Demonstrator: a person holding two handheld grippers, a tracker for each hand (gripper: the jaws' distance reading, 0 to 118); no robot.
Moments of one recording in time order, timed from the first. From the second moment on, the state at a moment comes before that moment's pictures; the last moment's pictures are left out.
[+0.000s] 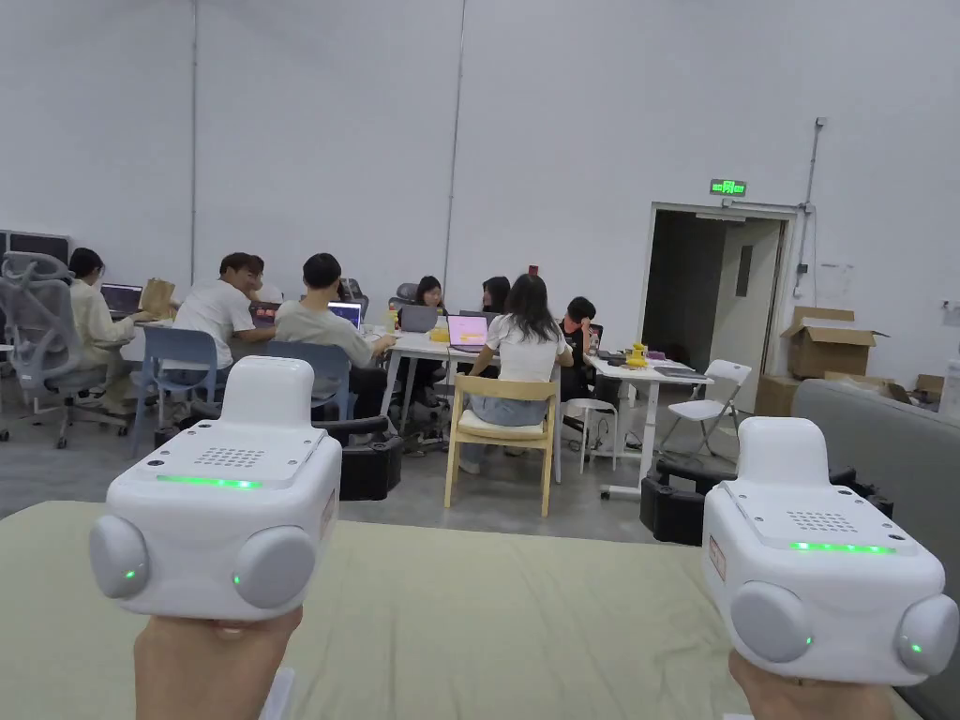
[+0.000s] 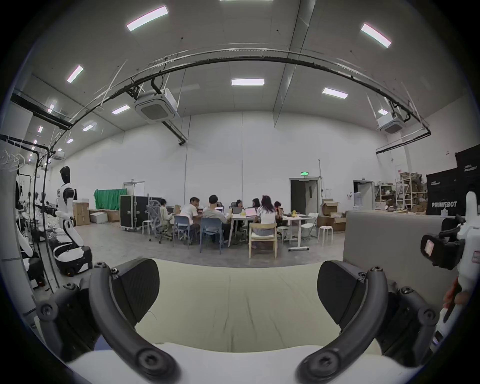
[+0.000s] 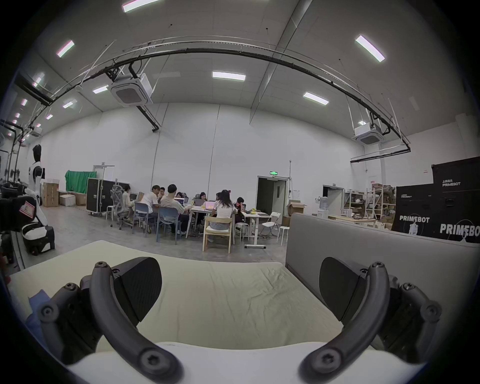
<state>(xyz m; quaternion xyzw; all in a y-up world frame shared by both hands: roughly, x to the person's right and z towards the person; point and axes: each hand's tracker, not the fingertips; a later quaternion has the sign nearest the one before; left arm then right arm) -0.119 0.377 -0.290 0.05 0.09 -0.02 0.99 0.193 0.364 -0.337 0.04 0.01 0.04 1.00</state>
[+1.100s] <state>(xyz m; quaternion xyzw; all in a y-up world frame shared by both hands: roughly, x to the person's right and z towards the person) -0.352 0.294 -0.105 -0.06 0.35 -0.04 0.93 -0.087 0.277 -0.289 -0.04 0.32 0.00 0.95</state>
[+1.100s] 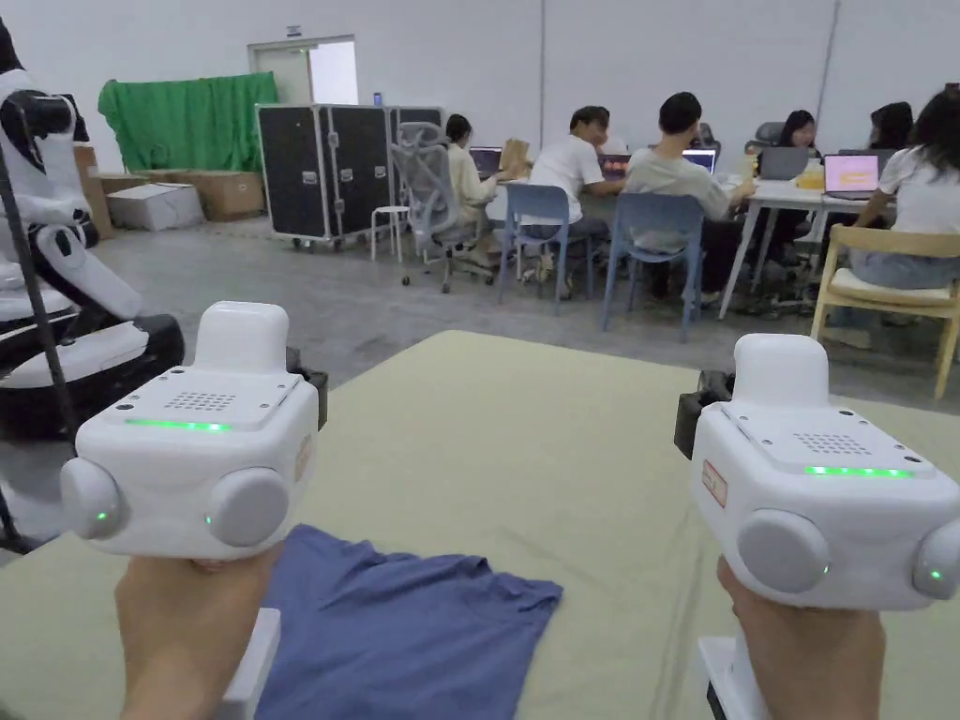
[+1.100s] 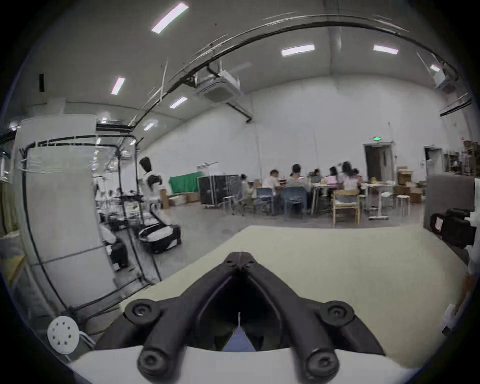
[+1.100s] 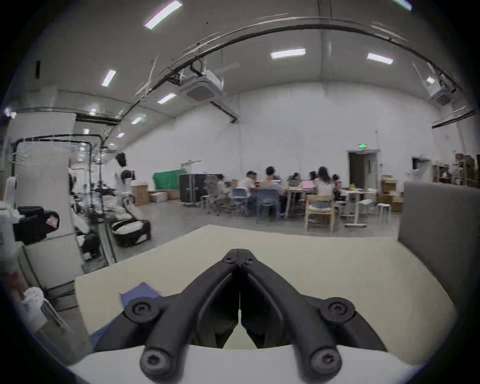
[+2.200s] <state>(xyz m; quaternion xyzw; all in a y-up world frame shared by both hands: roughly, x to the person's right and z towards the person) -0.370 -0.033 -0.283 -0.48 0.14 0.02 0.86 -0.068 0.089 -0.396 -0.22 0.30 0.13 0.92</state>
